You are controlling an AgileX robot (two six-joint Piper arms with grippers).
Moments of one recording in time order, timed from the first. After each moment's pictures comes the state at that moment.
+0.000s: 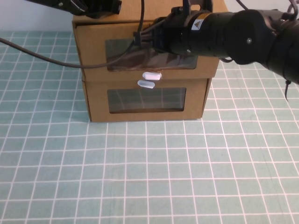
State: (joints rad) right arm 0.61 1.75 -1.57 0.25 0.31 -0.06; left arm -0.31 1.77 -1.80 -0.51 0.81 0.53
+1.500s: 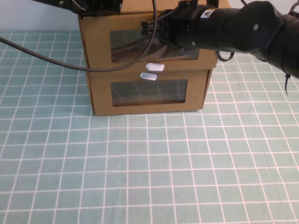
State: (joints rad) right arm 0.54 1.79 -1.59 0.56 0.28 -0.34; left arm -0.31 1.76 -1.81 -0.51 0.80 0.53
